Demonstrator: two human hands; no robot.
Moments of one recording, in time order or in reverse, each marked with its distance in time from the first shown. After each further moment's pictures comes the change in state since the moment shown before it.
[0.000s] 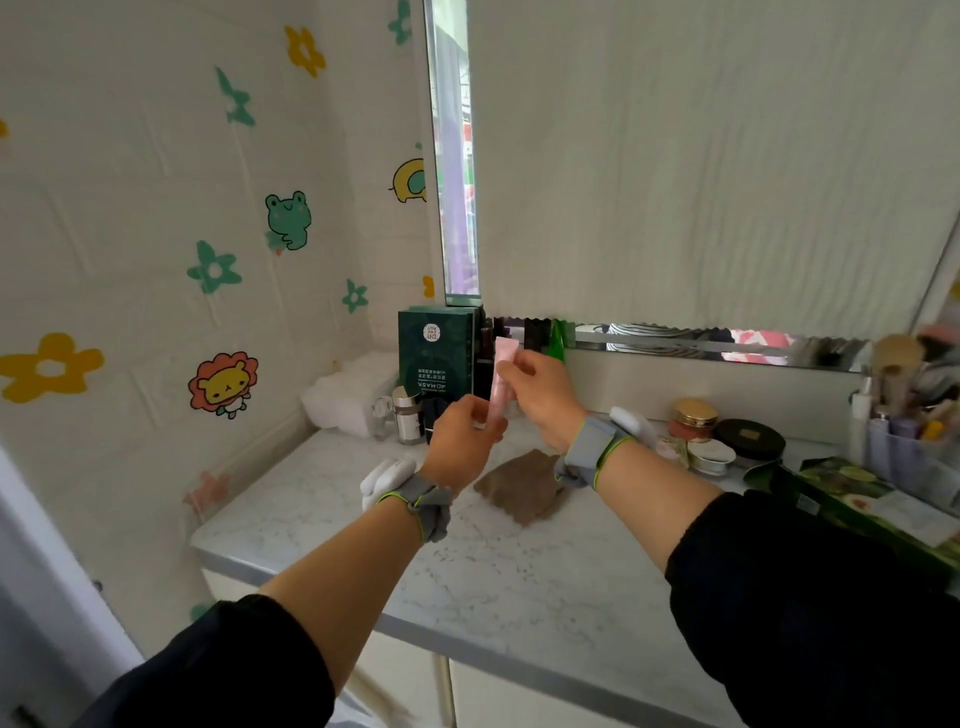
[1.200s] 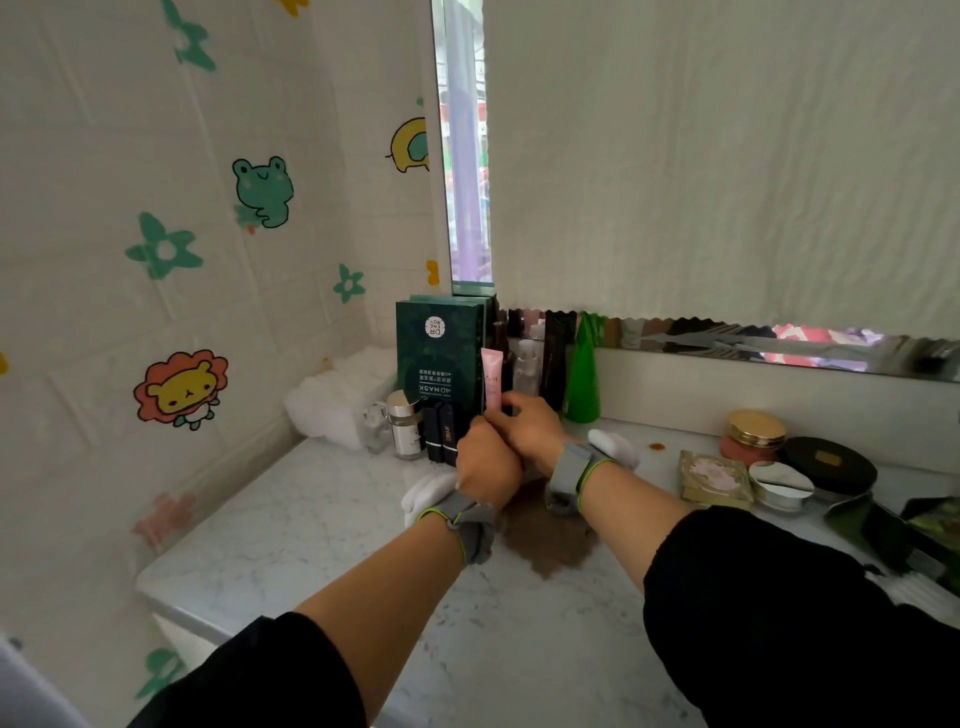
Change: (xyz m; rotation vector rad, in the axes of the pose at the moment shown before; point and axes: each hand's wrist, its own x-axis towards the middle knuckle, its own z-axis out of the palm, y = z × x) left_hand 0.063 -0.028 0.053 0.209 0.166 -0.370; right_hand 0.058 0.080 0.045 -0.275 -0.157 0.071
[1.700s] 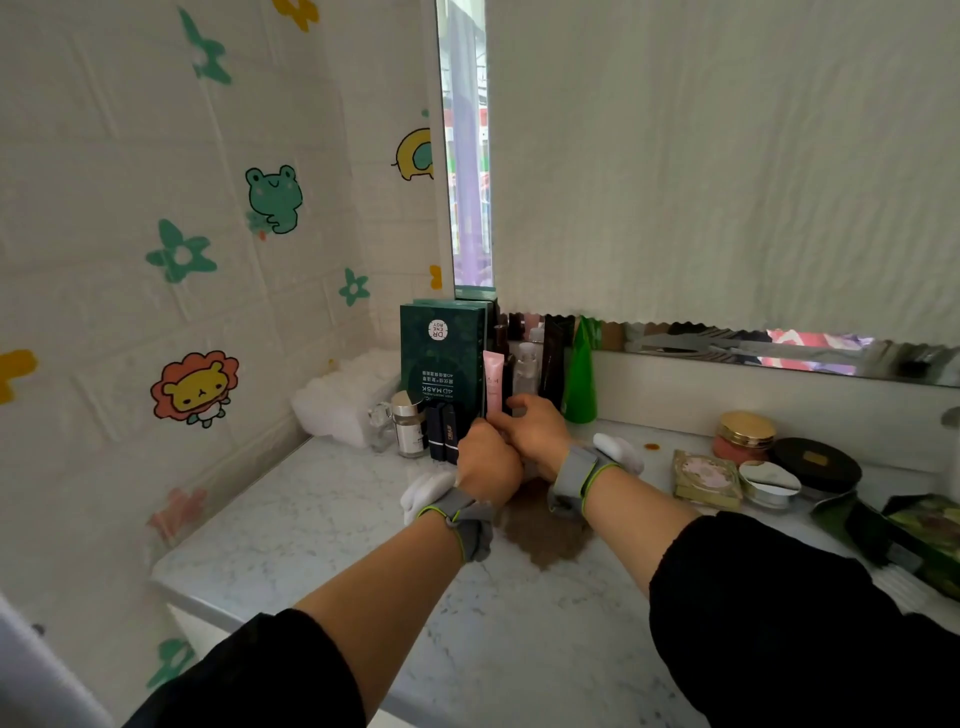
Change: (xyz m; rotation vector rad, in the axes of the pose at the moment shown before) left_hand -0.015 0.005 -0.012 0.004 -0.034 0.001; right_hand -0.011 -0.006 -0.005 0.097 0.013 0.111
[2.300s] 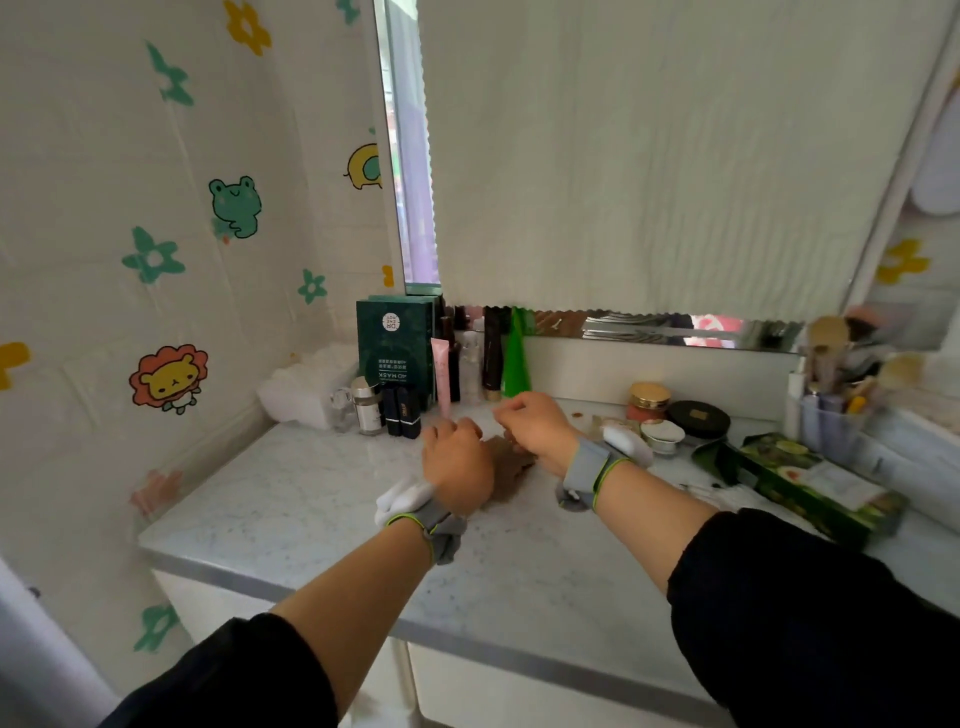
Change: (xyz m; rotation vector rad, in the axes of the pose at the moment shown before) left_hand -0.075 -0.012 -0.001 0.415 0.062 0.379; right_hand -0.085 -0.001 -0.065 -0.014 0.058 0.112
